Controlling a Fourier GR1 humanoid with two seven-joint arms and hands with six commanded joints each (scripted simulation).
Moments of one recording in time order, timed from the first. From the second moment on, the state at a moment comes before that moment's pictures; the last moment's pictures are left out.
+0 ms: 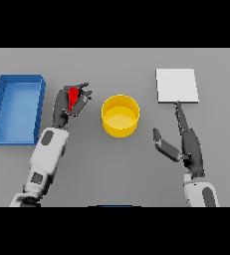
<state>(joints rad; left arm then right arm) -0.59 -0.03 0.10 -0.77 -0.19 0.23 -0.38 0.10 -0.02 0.15 -1.70 0.27 -0.07 -0.11</state>
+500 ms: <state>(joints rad) -0.63 0.12 -0.11 -0.95 -0.41 0.18 -0.19 0.10 -0.03 0.16 -1.69 0.32 -0.10 -0.14</state>
